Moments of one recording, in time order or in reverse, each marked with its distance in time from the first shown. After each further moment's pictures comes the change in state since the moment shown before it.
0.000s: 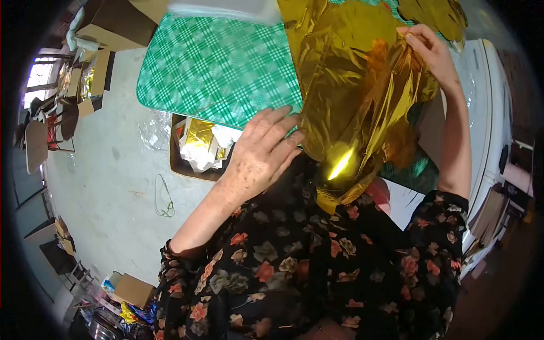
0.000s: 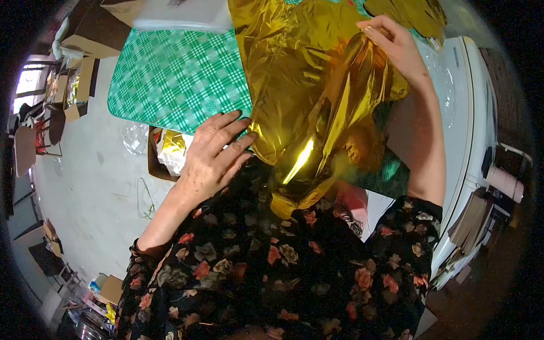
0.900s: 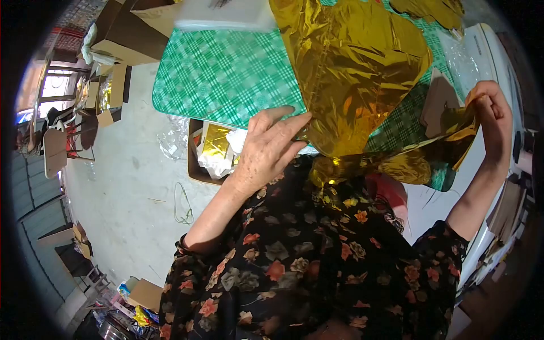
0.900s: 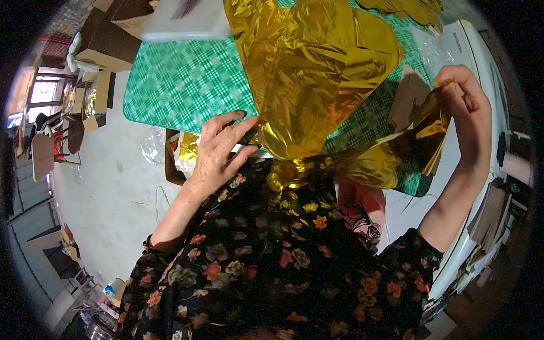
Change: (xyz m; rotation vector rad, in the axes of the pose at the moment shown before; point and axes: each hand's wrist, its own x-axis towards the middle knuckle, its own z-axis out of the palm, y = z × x) left_hand 0.000 -0.001 0.007 -0.055 0.031 -0.054; right_hand -0.159 -0.096 -0.043 0.152 0.235 0.190
